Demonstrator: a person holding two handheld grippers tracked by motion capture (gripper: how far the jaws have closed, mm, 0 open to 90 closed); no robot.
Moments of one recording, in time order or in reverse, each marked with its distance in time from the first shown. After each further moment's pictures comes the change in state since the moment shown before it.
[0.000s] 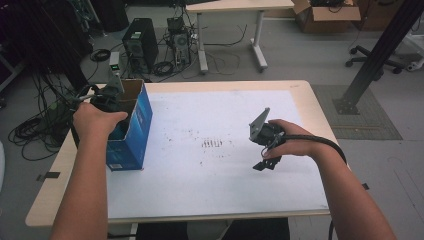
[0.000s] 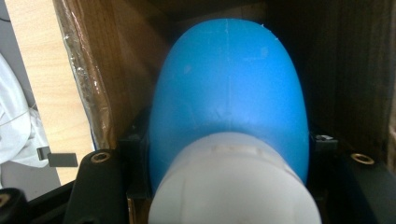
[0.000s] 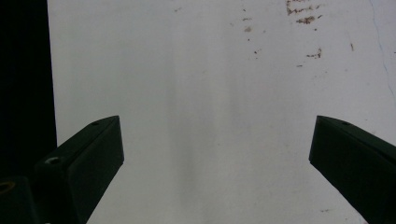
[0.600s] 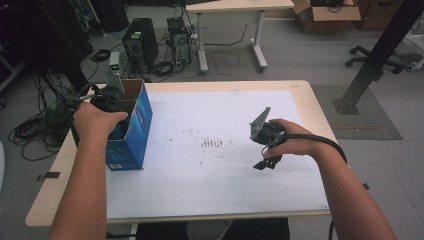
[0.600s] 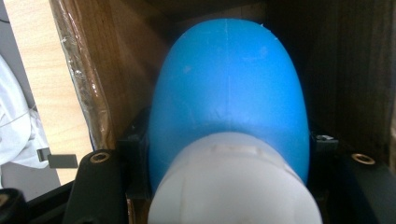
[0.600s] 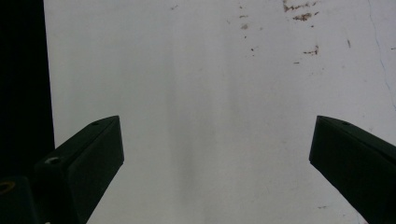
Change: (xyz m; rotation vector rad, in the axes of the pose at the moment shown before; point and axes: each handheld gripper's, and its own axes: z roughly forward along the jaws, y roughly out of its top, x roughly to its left) left arm 0.000 0.000 0.001 0.002 0.002 0.008; right arm -0.002 -0.001 -0.001 0.003 -0.003 0.006
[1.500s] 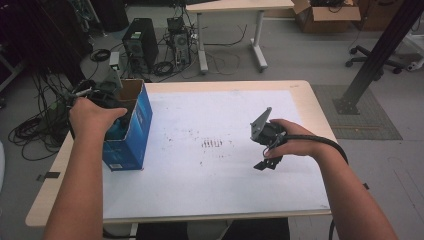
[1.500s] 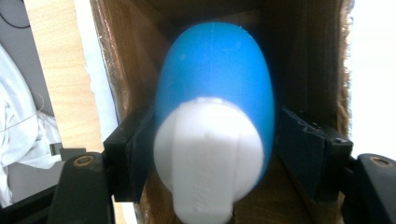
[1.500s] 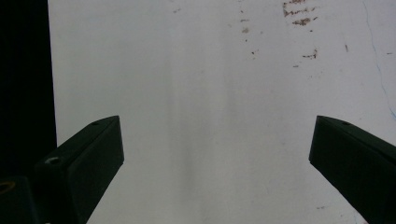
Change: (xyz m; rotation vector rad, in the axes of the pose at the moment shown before) left arm -0.004 -0.006 -0.026 -0.029 0.012 -0.003; right arm 0.003 0.000 -0.003 -0.015 -0.007 -0.016
